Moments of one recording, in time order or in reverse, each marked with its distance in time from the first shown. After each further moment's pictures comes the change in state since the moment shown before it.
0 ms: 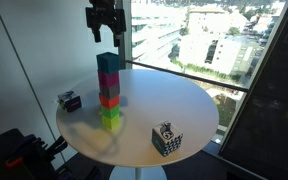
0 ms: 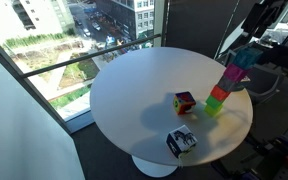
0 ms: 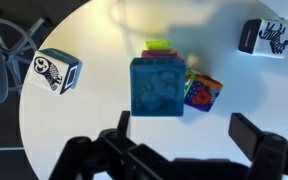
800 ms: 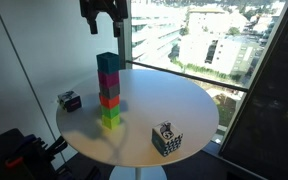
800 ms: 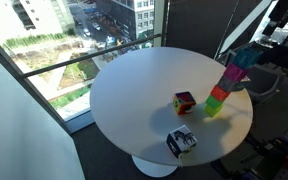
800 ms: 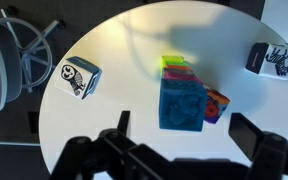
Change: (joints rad) arm -0.015 -0.094 -0.047 0.001 -0.055 -0.105 -0.096
